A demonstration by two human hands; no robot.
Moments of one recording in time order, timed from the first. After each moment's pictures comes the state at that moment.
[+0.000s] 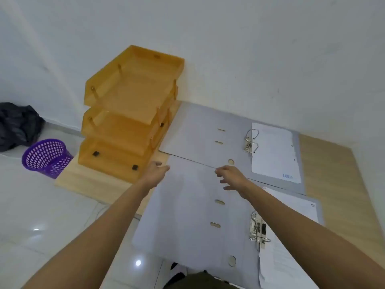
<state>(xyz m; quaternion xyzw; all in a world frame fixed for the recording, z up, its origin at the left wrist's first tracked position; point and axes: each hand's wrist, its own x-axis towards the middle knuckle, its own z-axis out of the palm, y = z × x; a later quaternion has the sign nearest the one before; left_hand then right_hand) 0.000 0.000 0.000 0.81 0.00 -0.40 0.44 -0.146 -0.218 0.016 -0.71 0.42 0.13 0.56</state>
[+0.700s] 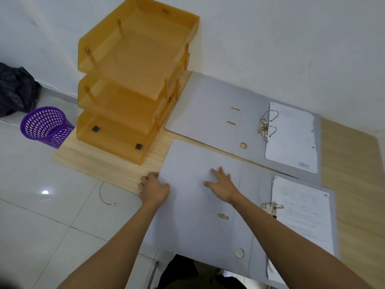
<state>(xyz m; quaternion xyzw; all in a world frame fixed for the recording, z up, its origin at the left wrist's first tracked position) -0.046 0.031 -0.088 0.91 0.07 -0.30 0.28 -0.145 -0.167 -0.065 -0.79 0.36 0.27 0.41</state>
